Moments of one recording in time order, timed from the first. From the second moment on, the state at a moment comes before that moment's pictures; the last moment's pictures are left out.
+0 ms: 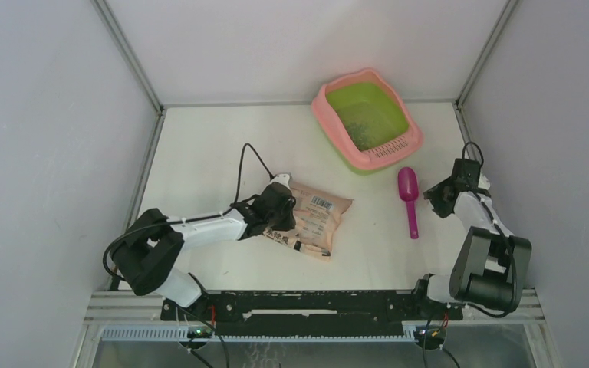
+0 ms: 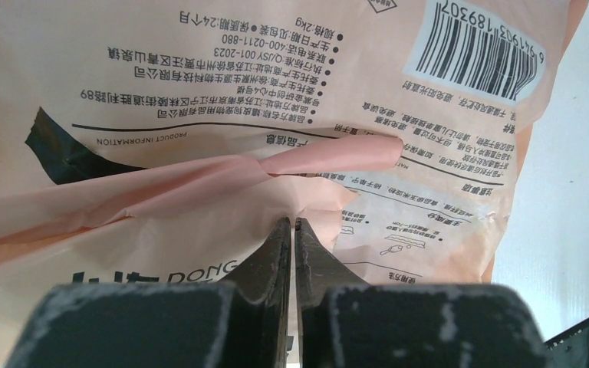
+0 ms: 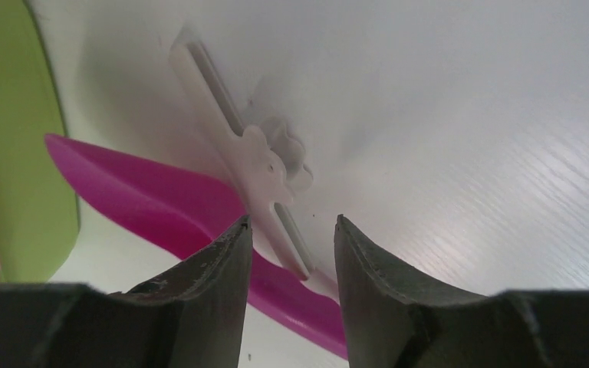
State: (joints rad) left arm -0.81 1.50 0.73 -0.08 -0.11 -0.65; right arm -0.30 1.32 0.73 -0.44 0.03 0.74
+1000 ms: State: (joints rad) left arm -0.78 1.52 0.74 -0.08 -0.08 -0.64; right arm -0.31 1.52 0.77 -0.20 -0.05 0.69
